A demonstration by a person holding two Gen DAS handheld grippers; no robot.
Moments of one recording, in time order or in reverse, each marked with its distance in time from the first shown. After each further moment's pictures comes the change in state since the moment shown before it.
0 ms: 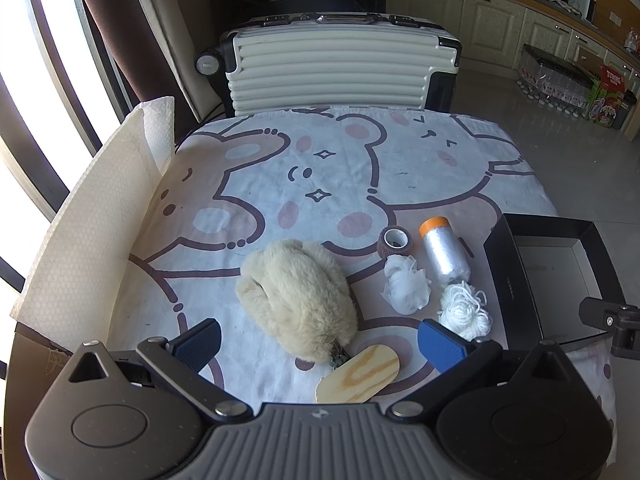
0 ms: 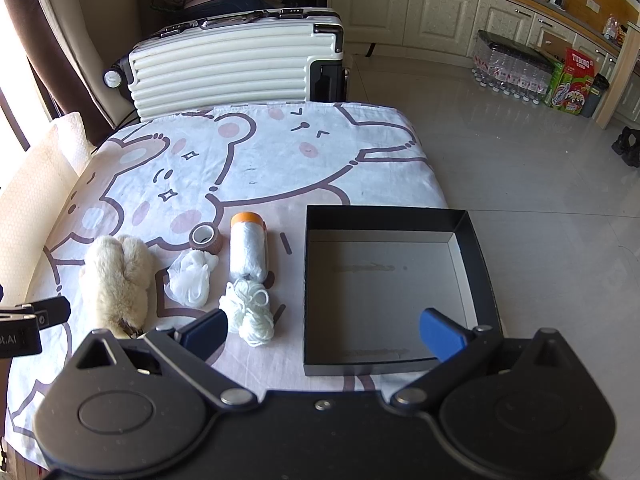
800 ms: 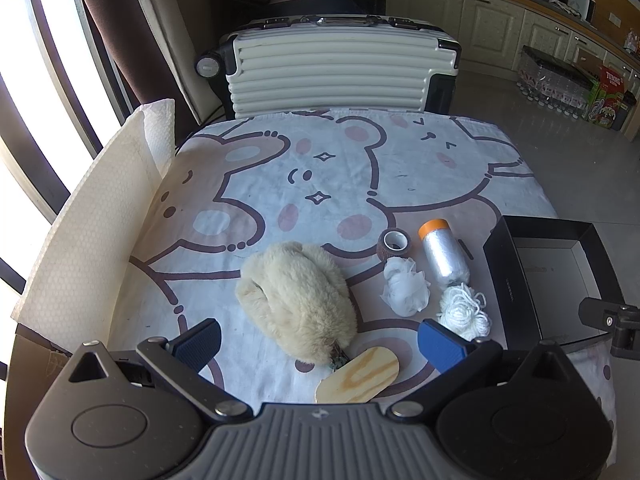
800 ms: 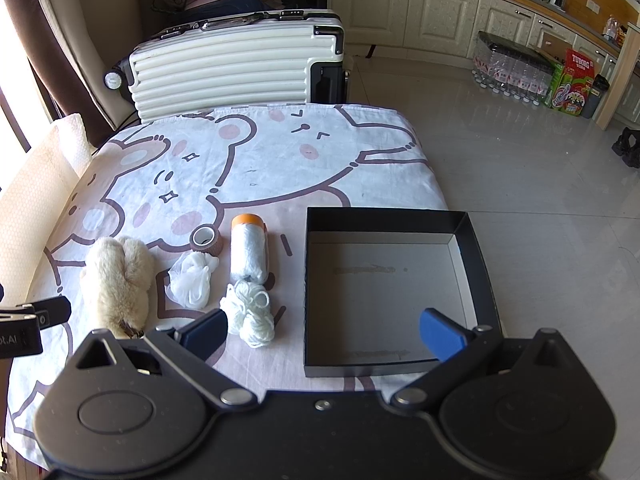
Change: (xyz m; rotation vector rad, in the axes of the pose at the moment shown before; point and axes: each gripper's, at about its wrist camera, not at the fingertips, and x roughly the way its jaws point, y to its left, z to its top) left arm -0.001 0.000 0.002 0.002 -0.003 -0.001; right arm 0.000 -0.002 0.000 0.000 -0.002 0.000
